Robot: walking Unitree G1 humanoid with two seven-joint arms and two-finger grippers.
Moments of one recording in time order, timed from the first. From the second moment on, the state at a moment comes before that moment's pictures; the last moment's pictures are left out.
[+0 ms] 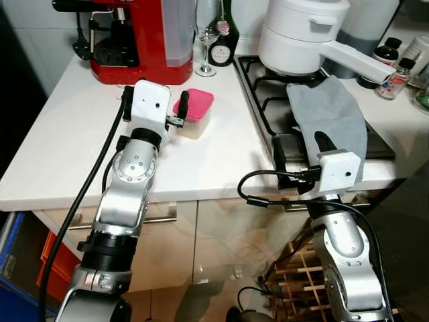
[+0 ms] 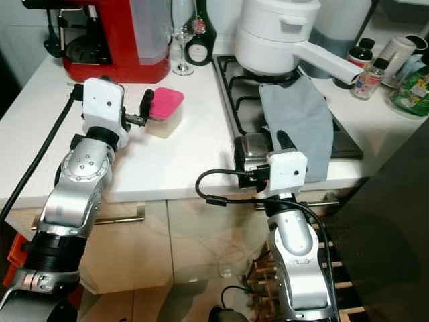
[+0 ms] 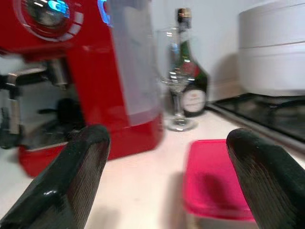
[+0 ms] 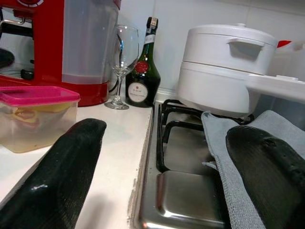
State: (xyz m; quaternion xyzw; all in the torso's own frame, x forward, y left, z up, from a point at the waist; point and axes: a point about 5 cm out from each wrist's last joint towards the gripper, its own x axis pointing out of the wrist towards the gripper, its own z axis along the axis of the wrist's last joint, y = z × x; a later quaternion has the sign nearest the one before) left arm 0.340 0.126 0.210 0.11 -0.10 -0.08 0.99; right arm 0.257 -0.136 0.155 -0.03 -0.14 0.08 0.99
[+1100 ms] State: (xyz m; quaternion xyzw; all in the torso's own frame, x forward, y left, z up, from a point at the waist) left arm 0.351 0.102 0.184 0.07 -0.03 -0.15 0.99; right arm 0.256 -0.136 0.154 -0.03 -0.14 0.08 0.99
